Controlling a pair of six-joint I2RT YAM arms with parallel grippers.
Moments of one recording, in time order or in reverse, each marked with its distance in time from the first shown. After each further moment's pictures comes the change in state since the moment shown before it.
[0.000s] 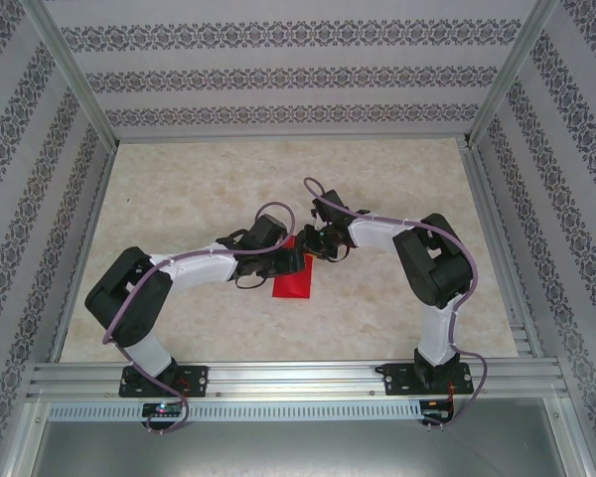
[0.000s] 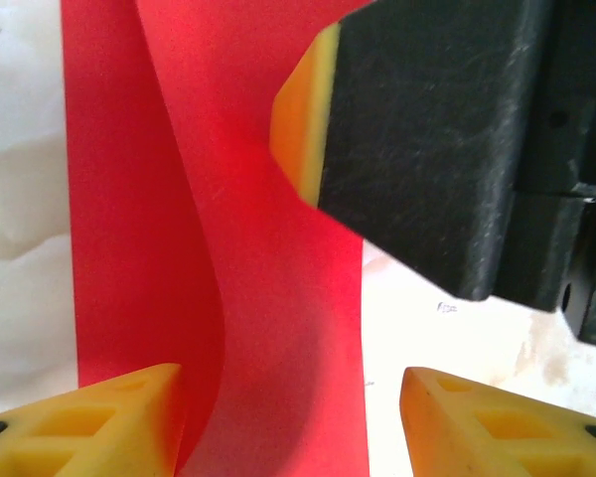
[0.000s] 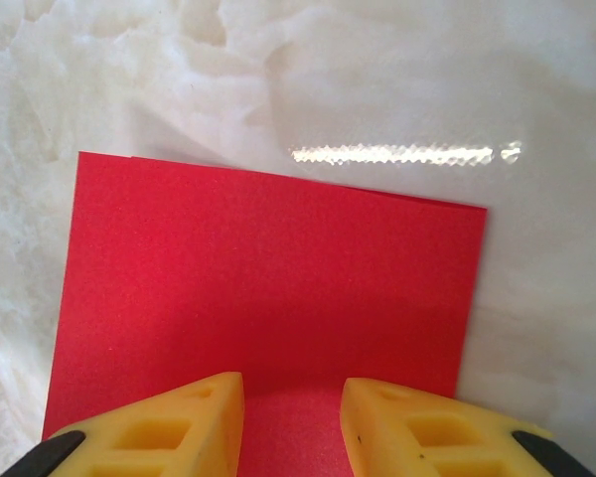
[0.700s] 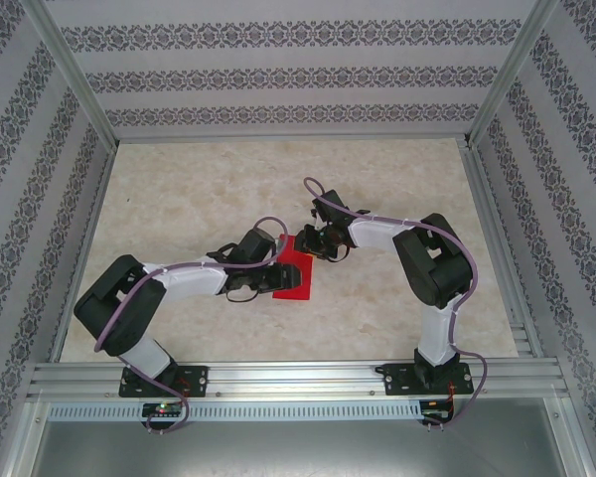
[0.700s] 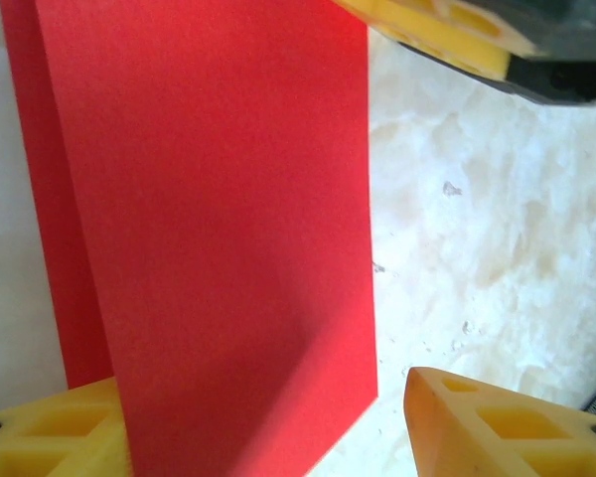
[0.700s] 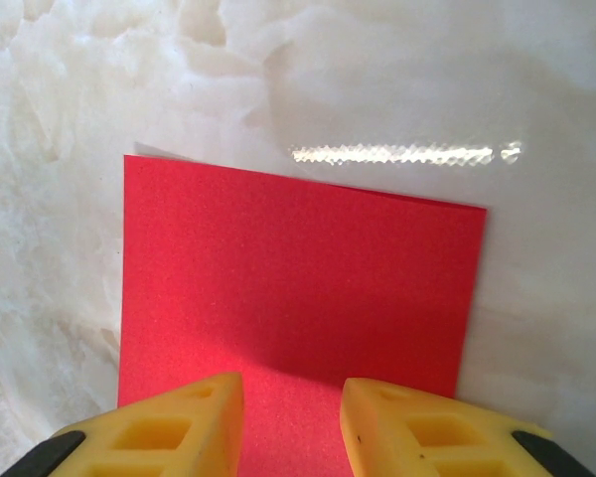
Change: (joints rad) left arm 0.005 -0.079 -0.177 0.113 0.155 0.016; right arm 0.000 0.001 0.000 0.000 0.000 0.000
